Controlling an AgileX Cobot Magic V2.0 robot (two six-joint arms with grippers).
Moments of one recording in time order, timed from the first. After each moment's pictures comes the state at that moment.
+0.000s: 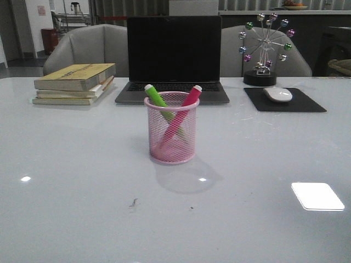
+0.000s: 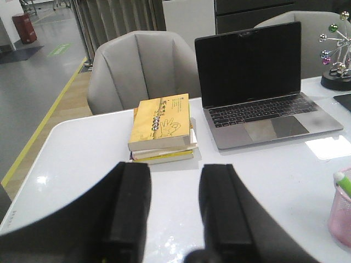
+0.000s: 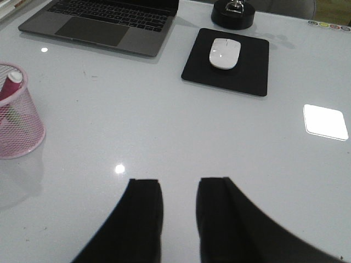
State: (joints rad) left arm -0.20 0.65 -0.68 0.24 0.27 -0.14; right arm -0.03 0.75 -0.47 0.56 0.22 -0.62
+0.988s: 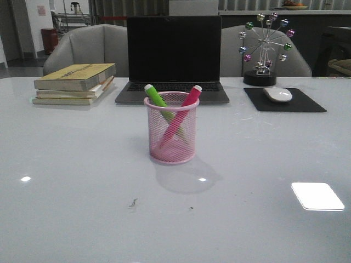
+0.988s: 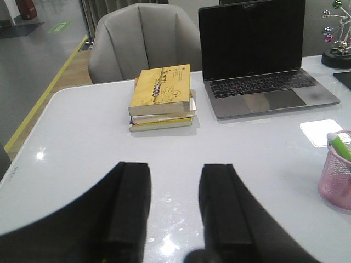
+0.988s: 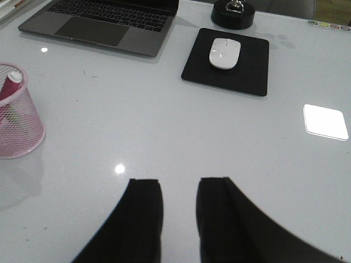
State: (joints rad) left arm -0.20 0.49 -0.57 0.20 0.37 -0.14; right arm -0.03 0.75 -0.47 0.56 0.22 -0.62
